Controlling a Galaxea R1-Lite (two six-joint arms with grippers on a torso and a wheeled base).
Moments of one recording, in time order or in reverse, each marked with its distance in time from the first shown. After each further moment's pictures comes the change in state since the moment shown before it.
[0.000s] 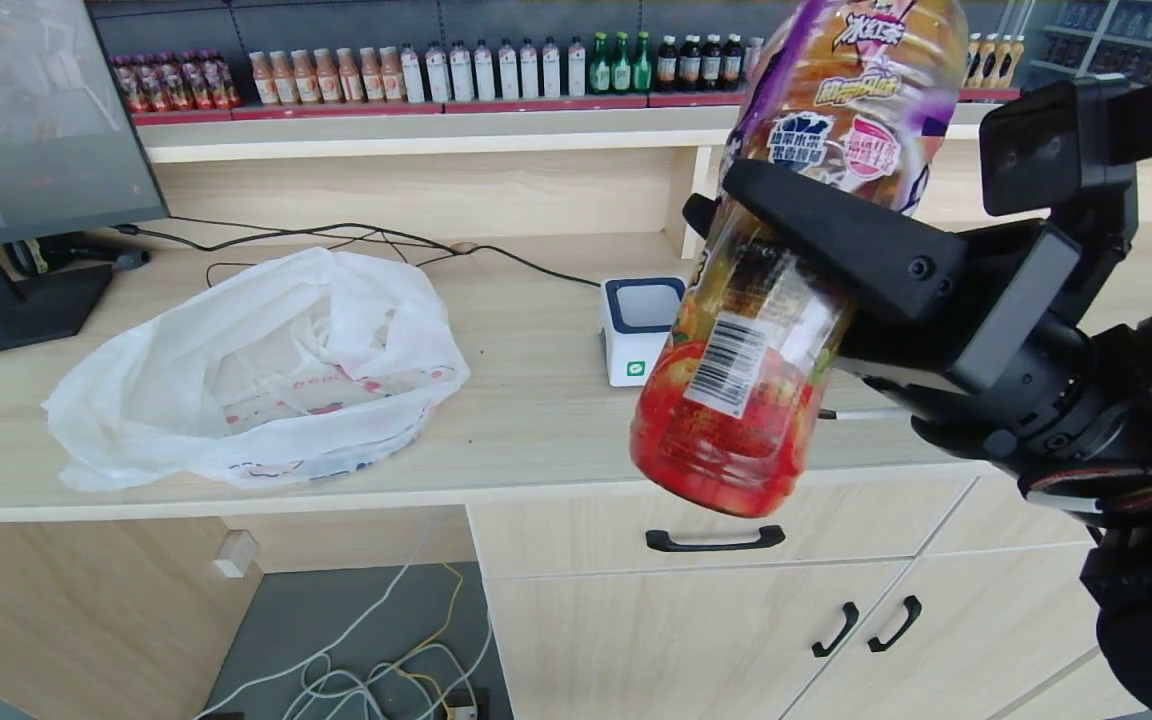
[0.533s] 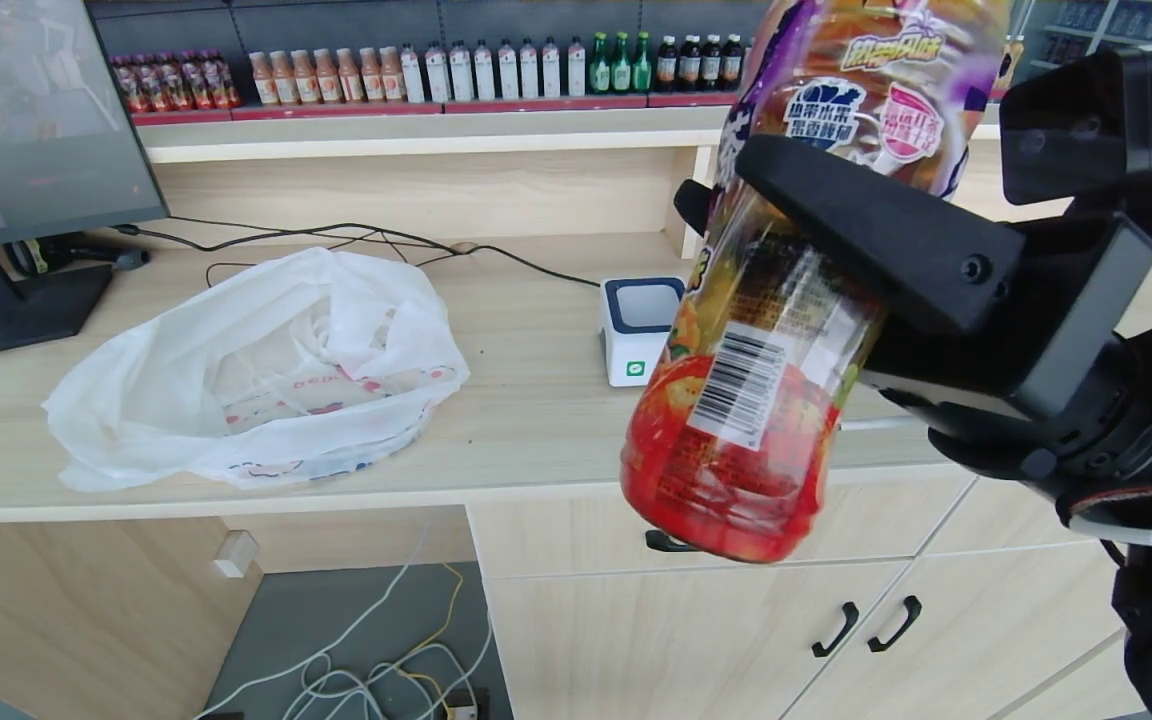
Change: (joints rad) left arm 0.000 0.000 0.000 0.000 0.000 0.000; right arm 0.061 -0.027 0.003 0.001 0.014 0.003
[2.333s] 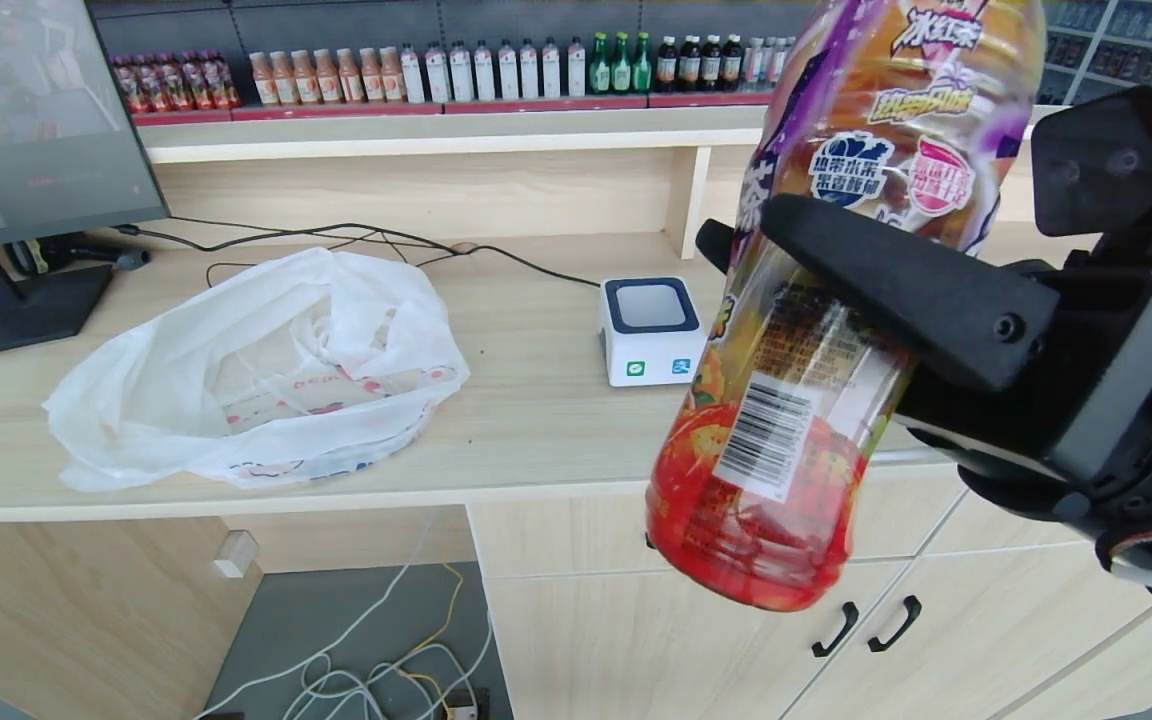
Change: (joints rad) left arm 0.000 0.000 0.000 0.000 0.000 0.000; right arm -0.010 -0.038 0.080 0.000 0.000 -0.050
